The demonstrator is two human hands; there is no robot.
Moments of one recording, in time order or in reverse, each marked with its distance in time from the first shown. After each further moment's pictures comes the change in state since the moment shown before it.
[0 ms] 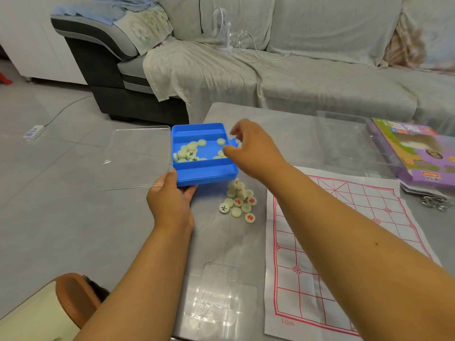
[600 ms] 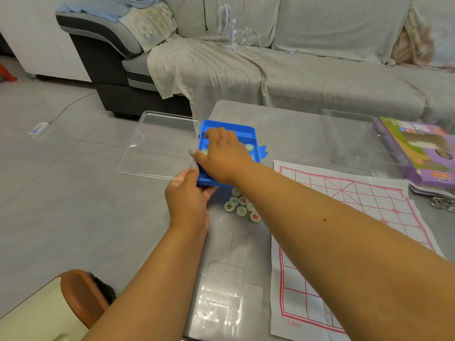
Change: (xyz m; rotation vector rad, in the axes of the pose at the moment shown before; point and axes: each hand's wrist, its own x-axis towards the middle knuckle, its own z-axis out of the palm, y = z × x) left_hand -0.013 -0.006 0.007 0.079 -0.163 0.015; right_hand 0.017 -0.016 0.057 -0.302 -0.160 -0.167
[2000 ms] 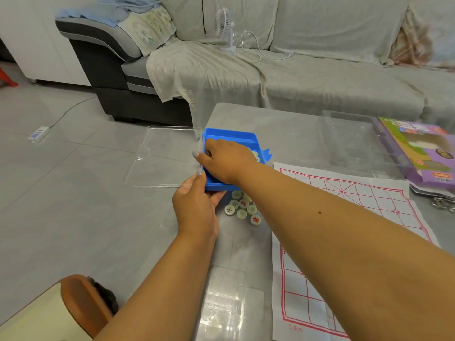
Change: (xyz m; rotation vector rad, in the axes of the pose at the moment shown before) left_hand -0.009 -0.008 0.006 -0.040 0.000 -0.034; right_hand 0.009 0.012 0.003 -0.091 -0.043 -0.051
